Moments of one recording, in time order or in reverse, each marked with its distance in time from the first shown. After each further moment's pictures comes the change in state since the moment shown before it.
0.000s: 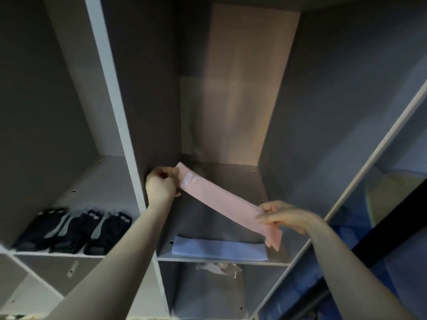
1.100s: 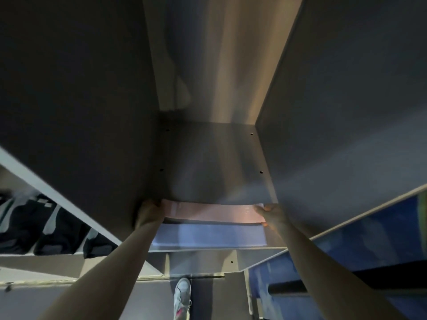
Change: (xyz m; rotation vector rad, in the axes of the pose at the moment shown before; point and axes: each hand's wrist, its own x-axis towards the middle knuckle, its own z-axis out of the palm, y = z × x) left_hand 0.063 -0.210 0.042 0.757 -0.236 -0.366; right_hand 0.139 0.191 0.012 -0.015 0.642 0.412
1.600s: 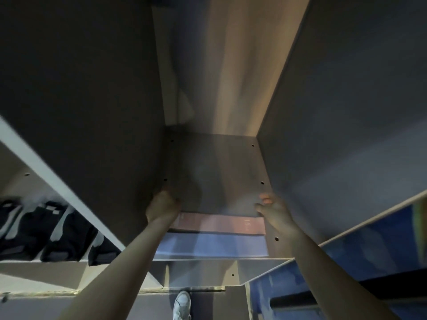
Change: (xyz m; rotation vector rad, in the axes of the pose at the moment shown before) left_hand -0.026 0.056 -0.024 0.225 0.077 0.285; right_hand -0.037 -0.068 -0.024 0.125 0.045 -0.179
